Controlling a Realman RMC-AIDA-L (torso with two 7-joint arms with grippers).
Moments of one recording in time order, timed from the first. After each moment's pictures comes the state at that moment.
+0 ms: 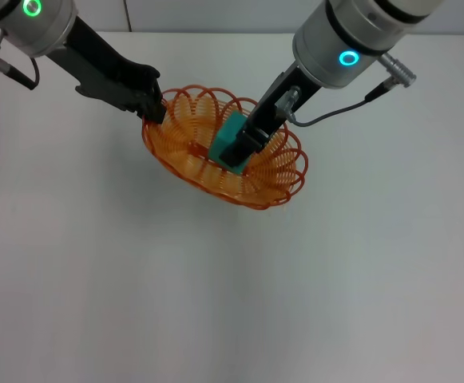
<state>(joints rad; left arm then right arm) -1.01 -2.04 0.83 1.01 -0.41 -1.71 0.39 1.02 2.07 -1.51 -1.06 0.75 1.46 -0.50</state>
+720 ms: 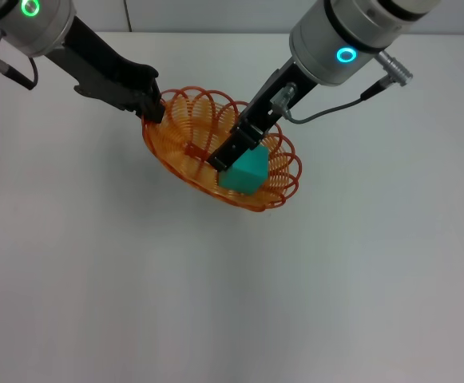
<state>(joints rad) -1.00 -2.04 0.82 1.02 -0.41 -1.71 0.39 1.01 2.07 -1.51 -1.07 0.78 1.45 -0.50</state>
